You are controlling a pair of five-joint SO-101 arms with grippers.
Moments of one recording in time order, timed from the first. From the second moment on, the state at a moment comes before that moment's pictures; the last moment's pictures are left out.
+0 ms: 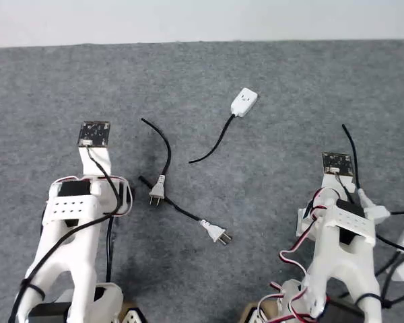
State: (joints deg) left arm -6.8 -24.0 54.5 53.9 1.3; right arm 21.3 -23.0 61.7 48.4 15.2
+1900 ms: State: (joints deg) left arm -30.8 -6.0 43.6 48.7 -14.7; right arm 21.3 -23.0 61.7 48.4 15.5
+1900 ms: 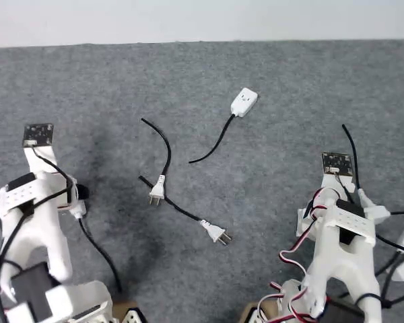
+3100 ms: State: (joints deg) left arm -46.9 -13.3 49.9 48.7 -20.4; right arm 21.3 -23.0 61.7 48.4 15.5
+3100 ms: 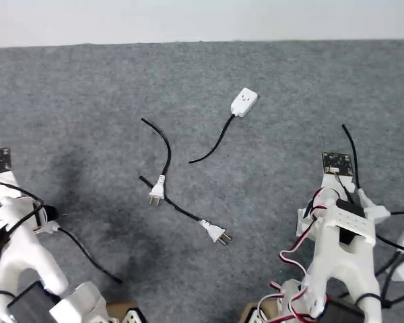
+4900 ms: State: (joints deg) left arm -30.0 -13.4 55.1 40.5 -6.1; right arm 20.1 -23.0 61.7 48.4 15.7
